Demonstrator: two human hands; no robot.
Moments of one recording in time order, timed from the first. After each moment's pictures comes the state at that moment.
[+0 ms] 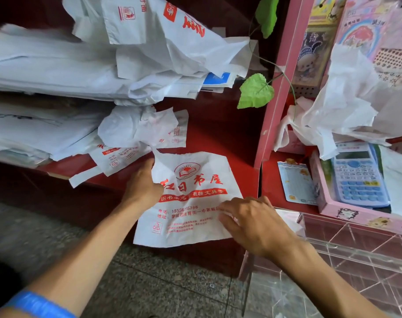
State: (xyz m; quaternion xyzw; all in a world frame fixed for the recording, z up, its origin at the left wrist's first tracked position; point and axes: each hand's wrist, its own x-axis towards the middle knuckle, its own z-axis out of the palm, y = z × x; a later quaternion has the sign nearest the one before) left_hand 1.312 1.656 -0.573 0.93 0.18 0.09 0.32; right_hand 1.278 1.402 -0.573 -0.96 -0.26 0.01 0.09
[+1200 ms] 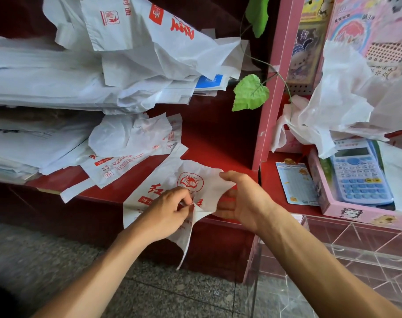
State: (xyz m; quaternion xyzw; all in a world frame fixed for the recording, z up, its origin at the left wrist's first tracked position) left_hand 1.306 1.633 -0.590 0.96 -0.09 -0.02 0.27; right_hand 1.326 1.435 -0.559 -0.59 0.11 0.23 0.76
